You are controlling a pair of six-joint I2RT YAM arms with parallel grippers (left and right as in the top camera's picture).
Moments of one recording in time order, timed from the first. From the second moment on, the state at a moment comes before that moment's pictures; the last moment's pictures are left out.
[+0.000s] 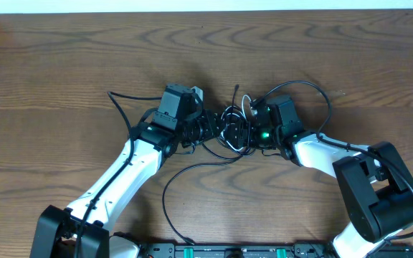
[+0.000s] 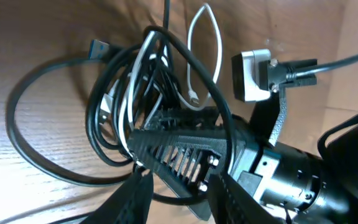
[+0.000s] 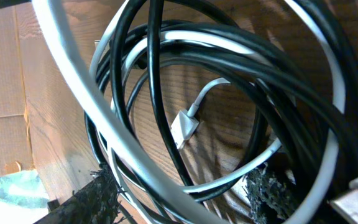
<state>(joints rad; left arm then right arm) -0.41 1.46 0.89 -0.32 0.47 -0.80 0.41 1.82 0.76 0.16 -0.61 0.64</state>
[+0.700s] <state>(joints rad) -0.41 1.44 0.89 -0.27 0.44 -0.71 0.41 1.81 0.76 0.16 -0.60 0.64</state>
